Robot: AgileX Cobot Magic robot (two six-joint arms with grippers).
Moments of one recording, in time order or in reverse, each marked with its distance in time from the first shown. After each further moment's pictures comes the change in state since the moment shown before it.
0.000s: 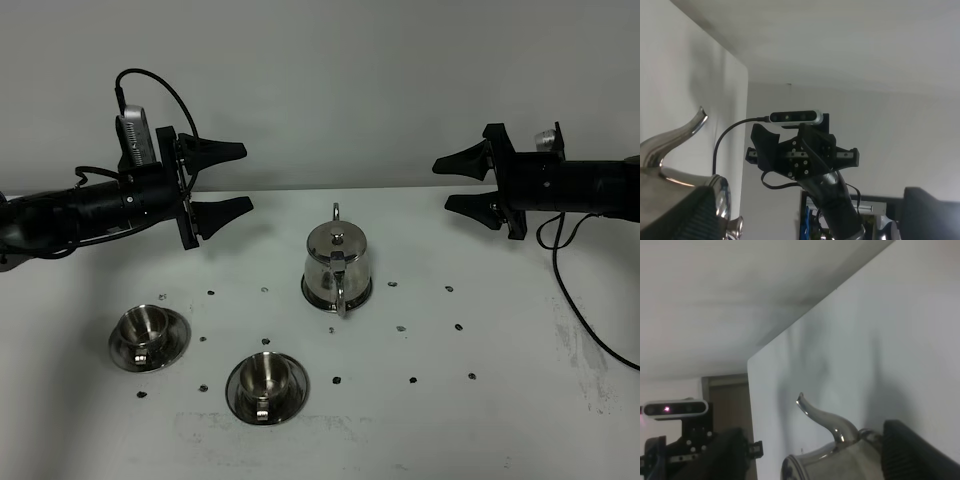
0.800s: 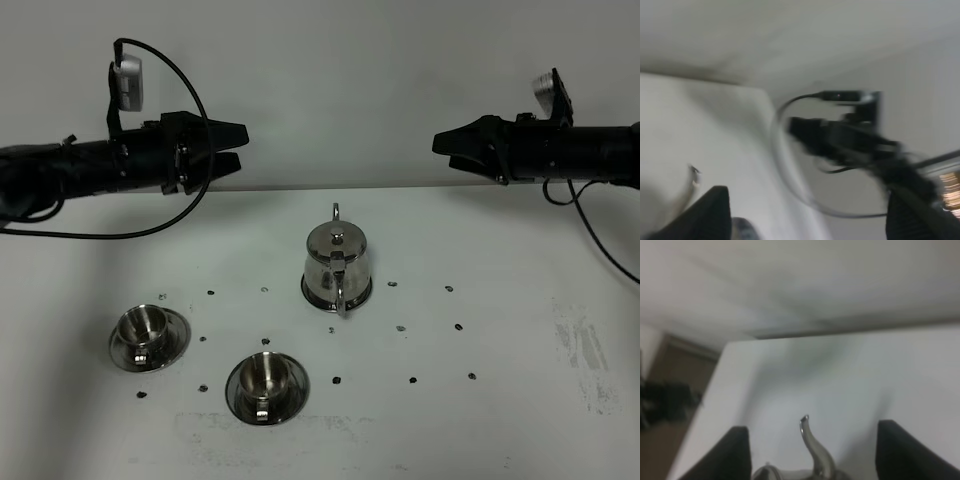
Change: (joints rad) left arm 0.000 -0.088 -0.098 0.173 -0.088 0.346; right arm 0.000 0.005 -0.175 -0.077 0.039 -0.405
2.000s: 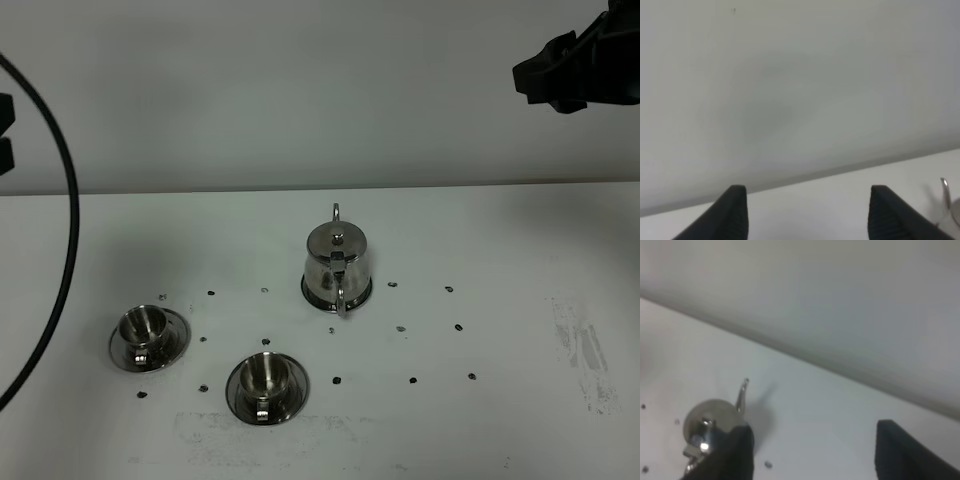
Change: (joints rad) left arm -0.014 -1.315 0.971 0.828 -0.846 -0.072; right arm 0.188 -0.942 0.577 -0.908 -0.395 0.319
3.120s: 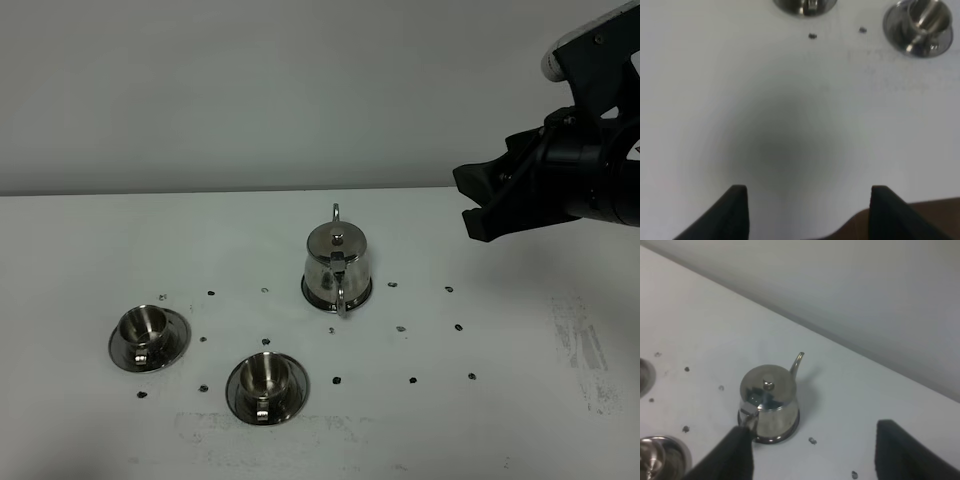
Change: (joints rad) left arm 0.000 -0.754 0.433 0.588 0.833 -0.730; right arm 0.221 -0.179 0.374 -0.071 -0.264 0.007
